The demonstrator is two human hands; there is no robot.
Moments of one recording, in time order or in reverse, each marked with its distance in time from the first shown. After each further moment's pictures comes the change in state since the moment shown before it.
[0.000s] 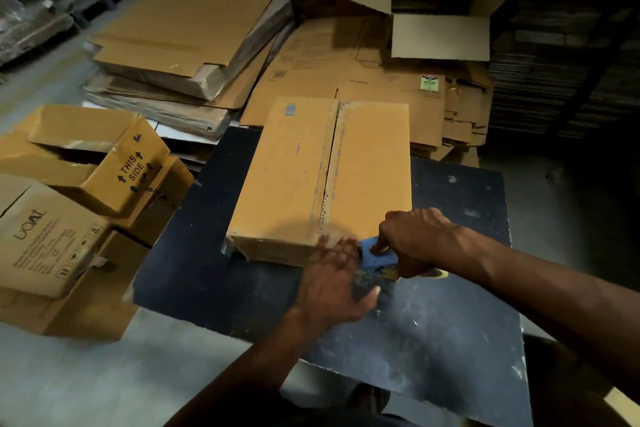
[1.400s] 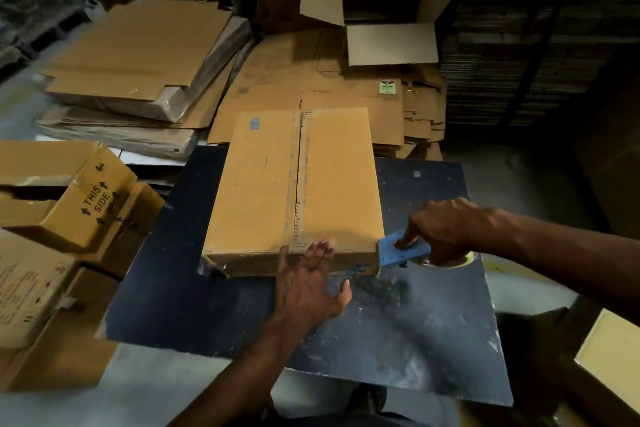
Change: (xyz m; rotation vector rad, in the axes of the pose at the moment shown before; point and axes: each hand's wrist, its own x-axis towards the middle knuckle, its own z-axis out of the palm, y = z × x) left_hand 0.000 0.010 -0.011 -0.006 -0.142 -0.144; right_hand -0.053 0.065 0.030 0.062 -0.087 0.049
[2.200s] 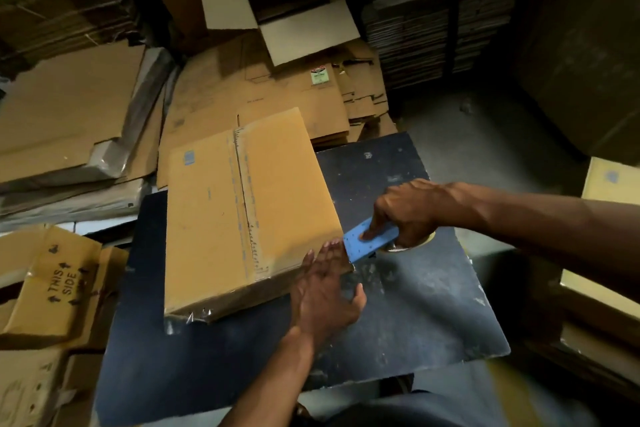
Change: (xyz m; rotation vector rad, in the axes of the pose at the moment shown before) left_hand 0.027 0.066 0.019 -0.073 0.067 0.278; right_hand -0.006 0.050 0.043 0.175 0.141 -0.065
